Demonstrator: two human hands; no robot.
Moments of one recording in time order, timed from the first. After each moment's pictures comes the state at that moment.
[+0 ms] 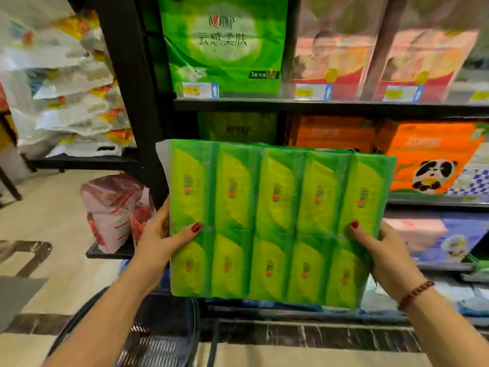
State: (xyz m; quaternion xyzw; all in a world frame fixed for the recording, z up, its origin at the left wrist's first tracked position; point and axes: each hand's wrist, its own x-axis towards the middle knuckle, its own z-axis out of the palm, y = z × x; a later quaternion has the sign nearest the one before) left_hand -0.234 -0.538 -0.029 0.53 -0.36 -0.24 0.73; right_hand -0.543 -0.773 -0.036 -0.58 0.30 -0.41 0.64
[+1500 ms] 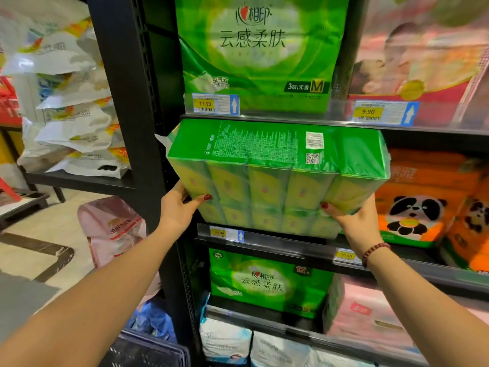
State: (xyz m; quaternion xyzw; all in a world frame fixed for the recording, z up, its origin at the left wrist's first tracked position) left_hand -0.050 -0.740 -0.049 0.66 -0.33 0.02 0.68; right_hand -0.316 -0.978 -0.042 -0.68 0.16 -0.50 0.52
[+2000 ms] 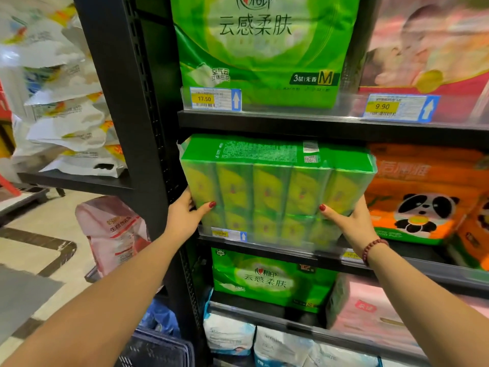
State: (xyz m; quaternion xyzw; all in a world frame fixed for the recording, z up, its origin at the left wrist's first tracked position) left_hand -0.028 -0.752 -0.081 0.74 -0.31 -0.04 0.60; right_hand -0.297 -0.993 -0.057 -0.71 0.24 -0.40 0.53
